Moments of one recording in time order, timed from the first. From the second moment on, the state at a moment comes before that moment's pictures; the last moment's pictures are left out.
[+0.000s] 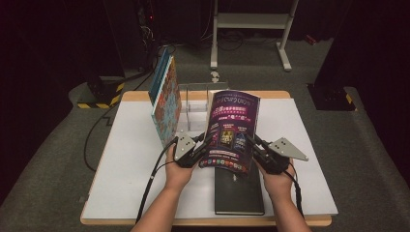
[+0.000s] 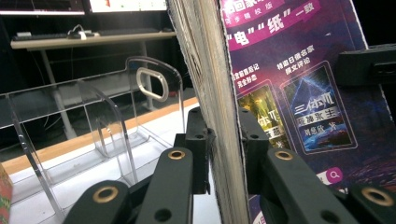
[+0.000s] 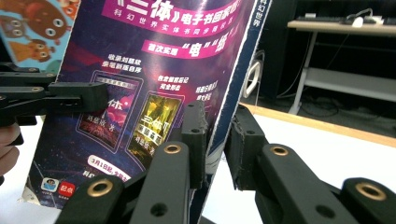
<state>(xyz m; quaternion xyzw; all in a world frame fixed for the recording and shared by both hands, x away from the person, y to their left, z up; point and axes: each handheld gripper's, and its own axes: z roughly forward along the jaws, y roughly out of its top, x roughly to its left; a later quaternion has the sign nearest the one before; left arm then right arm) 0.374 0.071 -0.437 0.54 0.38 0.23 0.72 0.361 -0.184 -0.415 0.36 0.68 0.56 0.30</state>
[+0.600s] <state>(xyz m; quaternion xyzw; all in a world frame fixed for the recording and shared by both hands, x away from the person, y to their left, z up) 0.338 0.092 -0.444 0.54 0.37 0.23 0.72 0.311 -0.187 -0.420 0.34 0.67 0.59 0.28</state>
